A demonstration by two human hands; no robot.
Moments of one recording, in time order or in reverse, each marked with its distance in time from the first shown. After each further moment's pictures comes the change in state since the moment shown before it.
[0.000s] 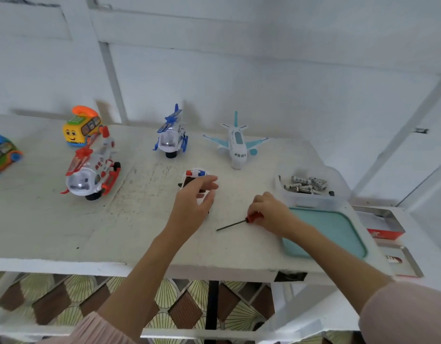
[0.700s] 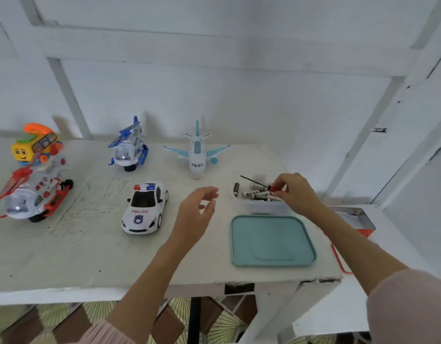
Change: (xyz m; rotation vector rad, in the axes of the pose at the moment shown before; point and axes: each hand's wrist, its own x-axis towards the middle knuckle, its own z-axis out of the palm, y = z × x) left_hand 0.019 0.038 0.107 -0.035 -0.020 0.005; right_hand -0.041 0.139 -0.065 0.294 0.367 0.298
